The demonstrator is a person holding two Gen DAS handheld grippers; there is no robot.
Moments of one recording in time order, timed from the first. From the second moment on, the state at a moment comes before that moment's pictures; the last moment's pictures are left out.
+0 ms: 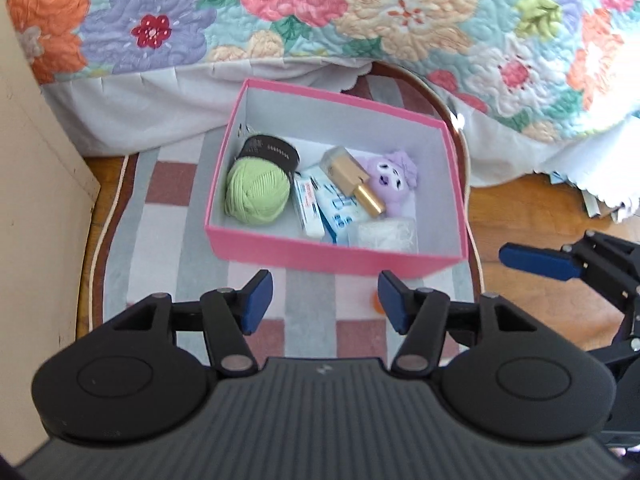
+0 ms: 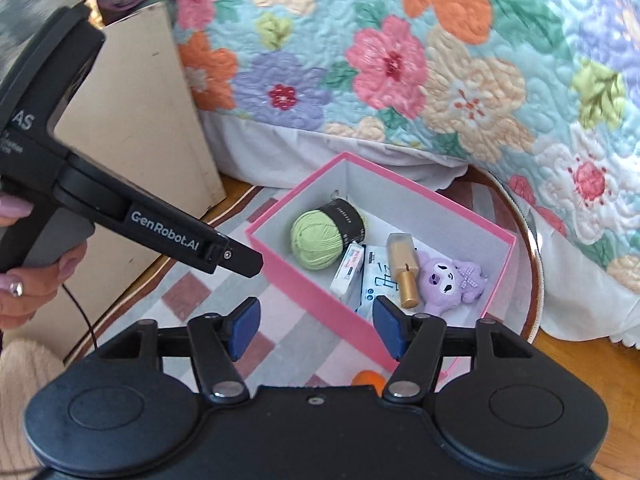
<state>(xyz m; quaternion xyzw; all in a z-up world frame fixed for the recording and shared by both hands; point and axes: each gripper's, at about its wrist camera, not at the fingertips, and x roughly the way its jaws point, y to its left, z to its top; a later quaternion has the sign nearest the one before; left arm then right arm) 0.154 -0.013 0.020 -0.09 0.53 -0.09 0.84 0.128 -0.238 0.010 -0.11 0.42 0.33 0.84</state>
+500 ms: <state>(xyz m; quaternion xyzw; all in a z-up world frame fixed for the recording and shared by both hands) 0.095 -0.014 0.015 -0.06 0.54 -0.11 0.83 0.072 -0.260 0.008 -0.14 0.41 0.35 0.83</state>
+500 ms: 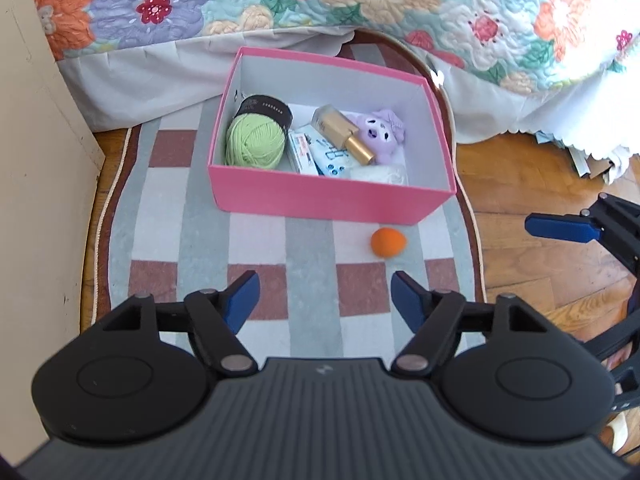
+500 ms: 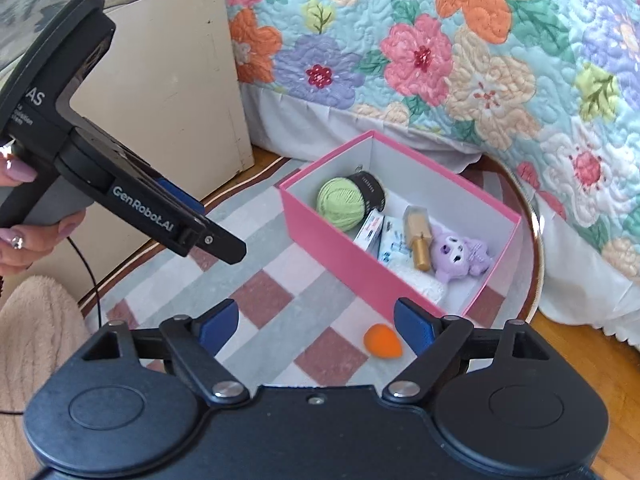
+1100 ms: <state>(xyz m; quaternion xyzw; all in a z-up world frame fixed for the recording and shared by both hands) 0.106 -0.036 -0.068 -0.07 0.56 -0.13 0.82 0.079 -0.280 -0.095 -0.12 0.41 0.28 0.86</state>
